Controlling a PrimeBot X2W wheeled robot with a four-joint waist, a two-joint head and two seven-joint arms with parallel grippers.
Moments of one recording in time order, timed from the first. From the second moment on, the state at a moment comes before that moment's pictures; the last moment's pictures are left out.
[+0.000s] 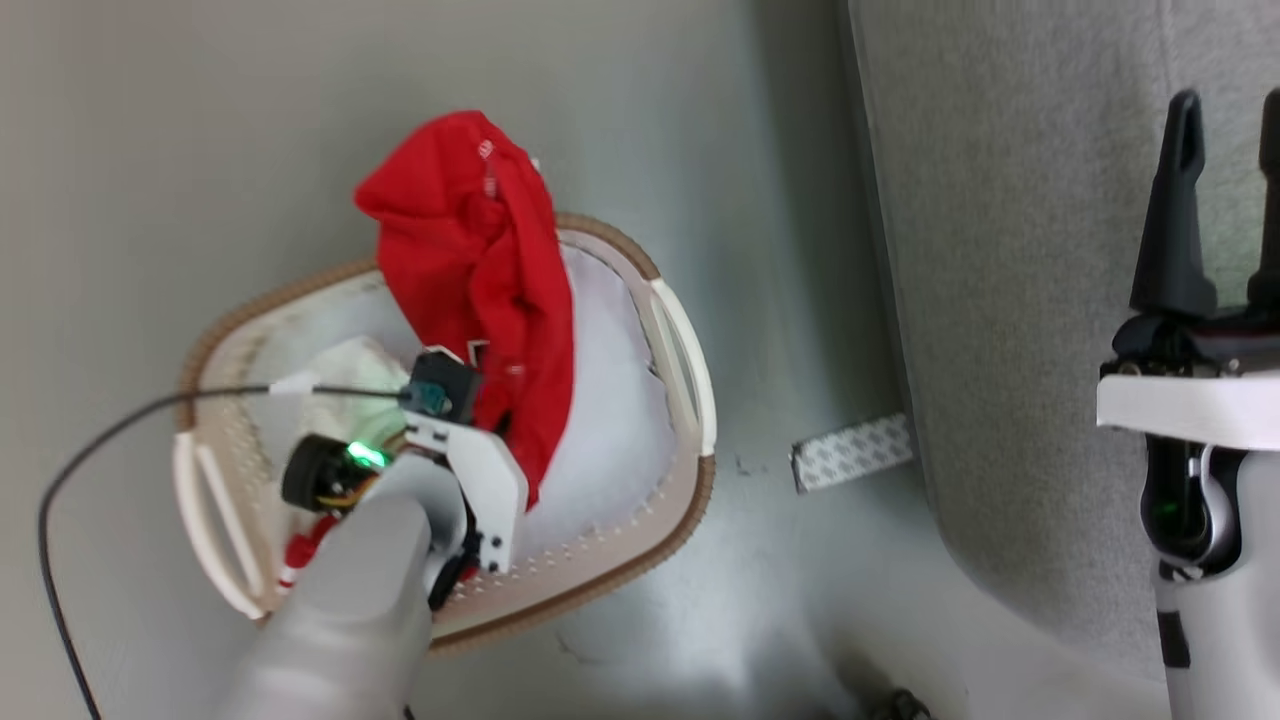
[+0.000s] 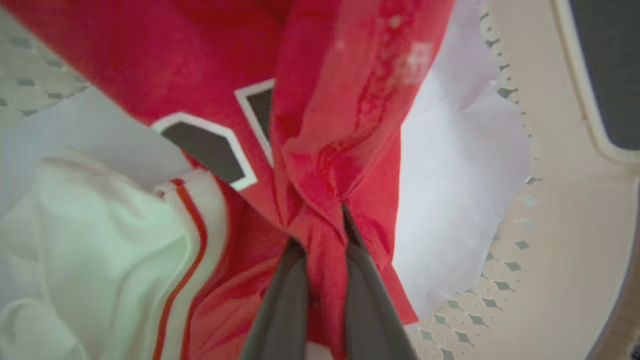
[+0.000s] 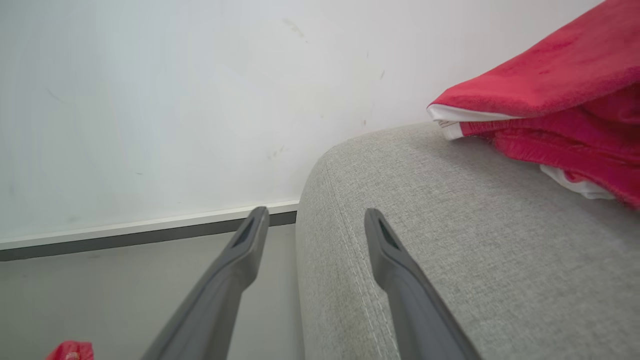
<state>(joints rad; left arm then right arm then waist) -0.85 0.08 -0.47 1.13 -0.20 -0.10 -0.02 -0.56 -0.05 -0.01 0.09 0.38 0.13 -0.26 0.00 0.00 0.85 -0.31</state>
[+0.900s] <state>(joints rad) -0.56 0.14 -0.40 0.56 -0.41 -0.06 -0.08 -0.24 -0.05 -0.06 0.27 0.28 0.13 -0.26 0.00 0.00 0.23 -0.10</state>
